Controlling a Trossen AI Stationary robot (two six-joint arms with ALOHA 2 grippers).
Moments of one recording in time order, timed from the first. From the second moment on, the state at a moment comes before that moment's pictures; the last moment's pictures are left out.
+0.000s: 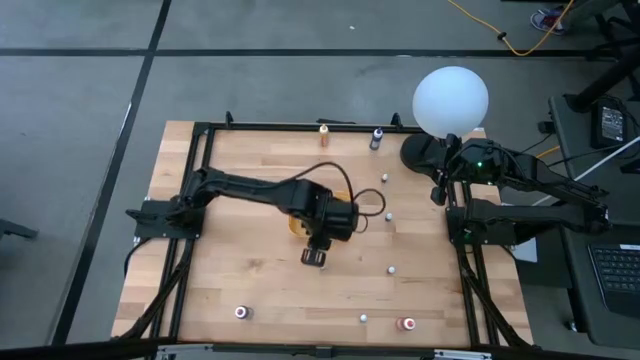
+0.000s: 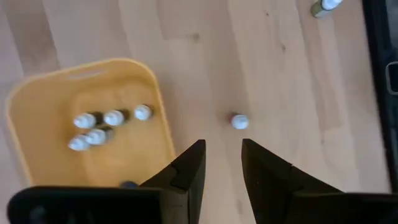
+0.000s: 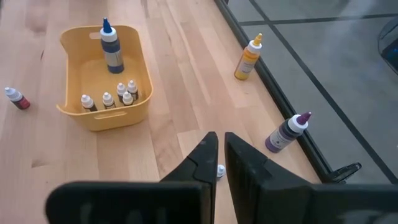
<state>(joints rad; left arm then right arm) -0.15 2.09 2.13 -1.29 0.09 0.02 -0.27 0.63 0.86 -0.80 0.13 -0.12</state>
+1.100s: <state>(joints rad) -0.27 1.99 1.64 -0.92 0.15 0.26 -0.27 0.63 0.86 -0.81 0.13 -0.12</state>
